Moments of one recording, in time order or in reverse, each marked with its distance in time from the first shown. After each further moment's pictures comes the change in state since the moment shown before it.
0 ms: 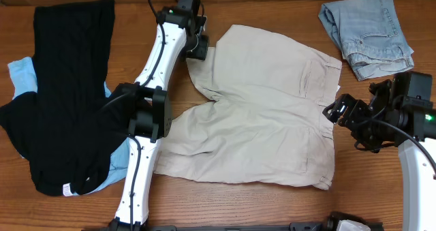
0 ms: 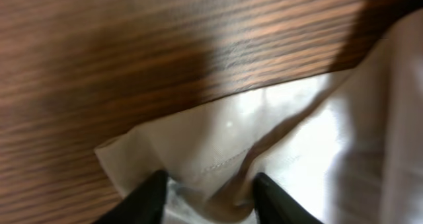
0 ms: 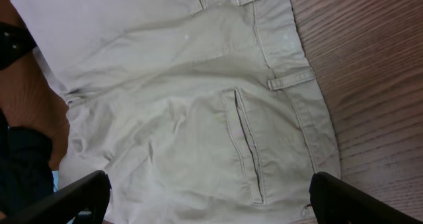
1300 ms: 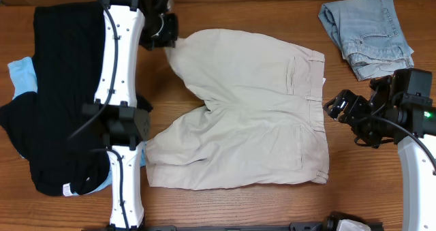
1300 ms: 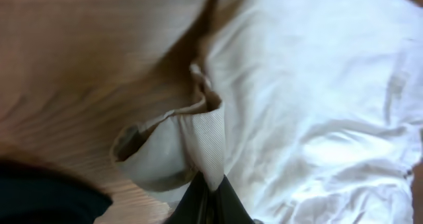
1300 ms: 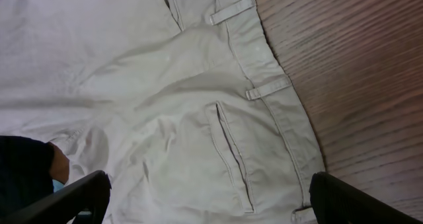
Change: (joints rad) left arm 0.108 -0.271 0.174 -0.446 0.154 -0.069; right arm 0.000 0.019 0.000 0.051 0.000 0.000
